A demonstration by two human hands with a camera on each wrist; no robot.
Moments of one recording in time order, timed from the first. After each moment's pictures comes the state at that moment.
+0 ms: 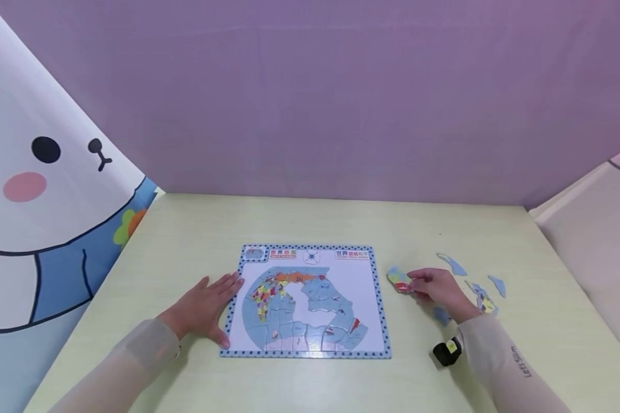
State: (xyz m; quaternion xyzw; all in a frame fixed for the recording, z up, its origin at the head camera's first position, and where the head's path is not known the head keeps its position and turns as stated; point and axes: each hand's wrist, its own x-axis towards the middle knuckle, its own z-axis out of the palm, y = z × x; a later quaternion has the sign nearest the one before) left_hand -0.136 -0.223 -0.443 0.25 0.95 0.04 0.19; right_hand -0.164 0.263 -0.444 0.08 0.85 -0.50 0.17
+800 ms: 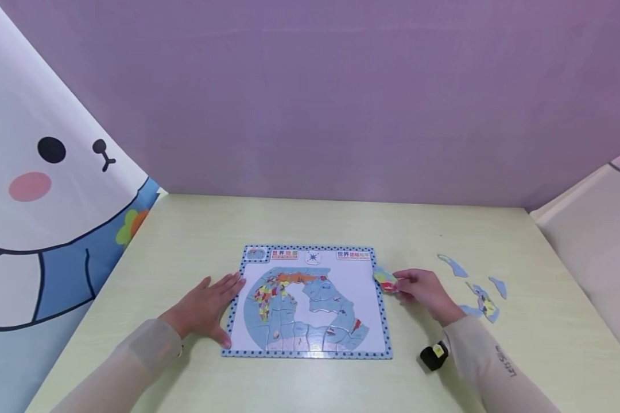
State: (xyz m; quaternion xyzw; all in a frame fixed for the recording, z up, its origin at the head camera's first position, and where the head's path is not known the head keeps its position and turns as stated) left_hand -0.136 -0.223 -0.445 0.25 0.95 0.03 0.19; right_hand -0.160 0.229 -0.441 0.09 0.82 -0.53 0.17
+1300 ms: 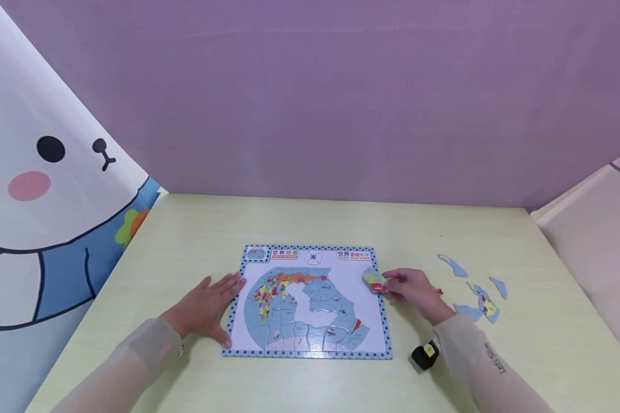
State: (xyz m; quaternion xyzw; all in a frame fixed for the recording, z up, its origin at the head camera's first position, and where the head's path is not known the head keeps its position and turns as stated) left_hand -0.136 -0.223 -0.445 0.24 0.95 0.03 0.19; right_hand -0.163 0.210 -0.442 0.09 0.83 -0.52 0.18
